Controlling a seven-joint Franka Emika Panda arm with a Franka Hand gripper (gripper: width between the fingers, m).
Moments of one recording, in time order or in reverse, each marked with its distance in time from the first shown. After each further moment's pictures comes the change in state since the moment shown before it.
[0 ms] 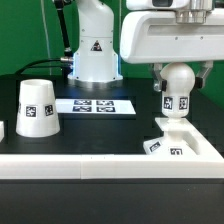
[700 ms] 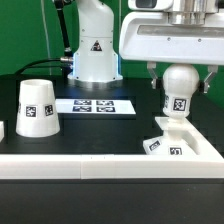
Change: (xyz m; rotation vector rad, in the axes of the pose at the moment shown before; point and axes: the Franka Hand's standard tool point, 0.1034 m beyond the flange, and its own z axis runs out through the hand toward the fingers) arm 0.006 0.002 0.001 0.000 -0.024 0.521
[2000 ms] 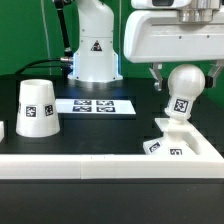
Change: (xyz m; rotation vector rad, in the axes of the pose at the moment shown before) arm -0.001 -0.008 -0.003 0.017 0.015 -0.591
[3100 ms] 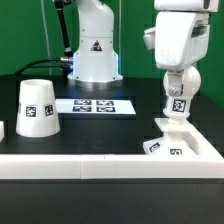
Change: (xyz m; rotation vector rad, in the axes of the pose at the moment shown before) arm -0.002 0.004 0.004 -0.041 -0.016 -0.906
